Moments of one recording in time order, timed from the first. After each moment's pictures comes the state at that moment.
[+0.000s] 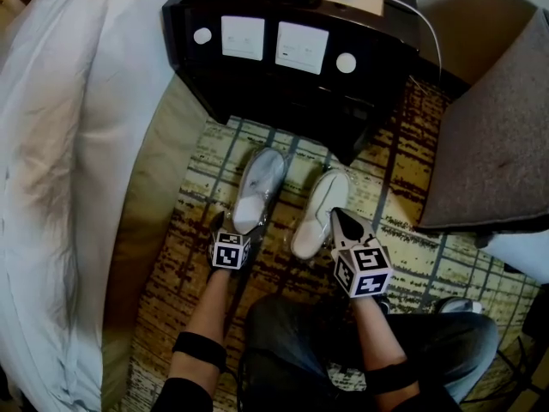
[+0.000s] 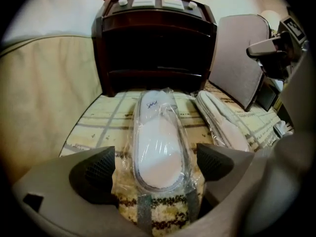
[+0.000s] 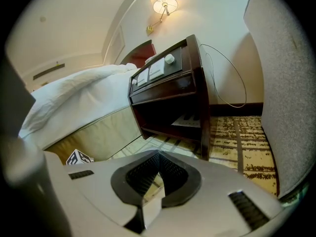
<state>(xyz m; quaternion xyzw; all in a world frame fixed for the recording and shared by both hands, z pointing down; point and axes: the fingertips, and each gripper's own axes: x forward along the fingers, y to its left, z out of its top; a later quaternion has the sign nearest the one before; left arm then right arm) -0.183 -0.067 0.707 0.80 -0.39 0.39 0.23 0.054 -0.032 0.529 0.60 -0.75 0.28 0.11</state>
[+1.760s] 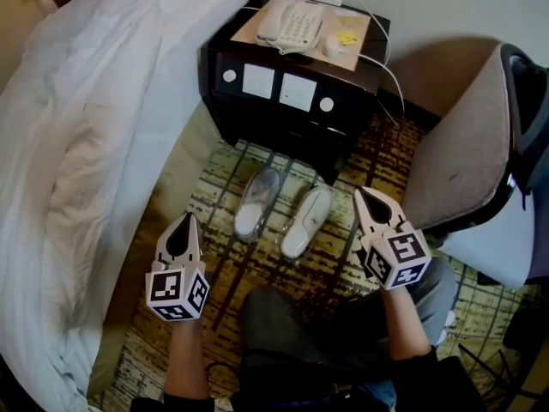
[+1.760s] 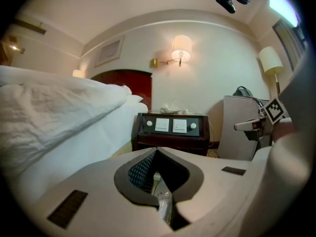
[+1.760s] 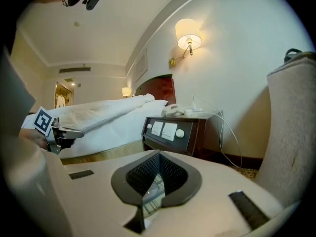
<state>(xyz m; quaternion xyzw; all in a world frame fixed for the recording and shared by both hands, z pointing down) -0.232 -0.013 0.274 0.80 -0.57 0.13 0.10 0.105 -0.014 0.280 0.57 -0.81 0.13 0.08</state>
